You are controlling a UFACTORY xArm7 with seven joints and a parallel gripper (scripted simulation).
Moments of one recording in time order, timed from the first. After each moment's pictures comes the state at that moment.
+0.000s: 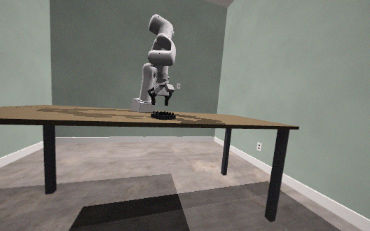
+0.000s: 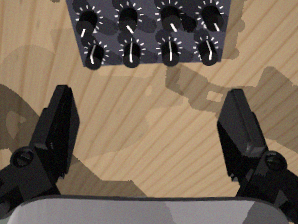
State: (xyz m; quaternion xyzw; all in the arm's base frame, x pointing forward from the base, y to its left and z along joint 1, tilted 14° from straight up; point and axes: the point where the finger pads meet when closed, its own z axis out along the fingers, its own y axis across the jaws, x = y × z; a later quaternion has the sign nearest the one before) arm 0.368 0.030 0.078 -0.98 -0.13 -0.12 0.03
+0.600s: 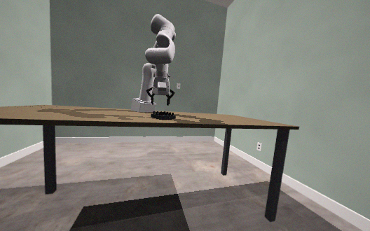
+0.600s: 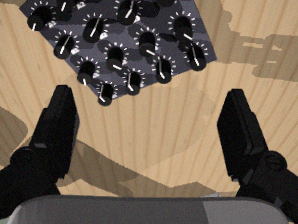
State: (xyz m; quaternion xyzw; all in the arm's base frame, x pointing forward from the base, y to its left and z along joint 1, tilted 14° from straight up) arm 0.391 0.025 0.086 -0.99 0.09 -0.10 0.06
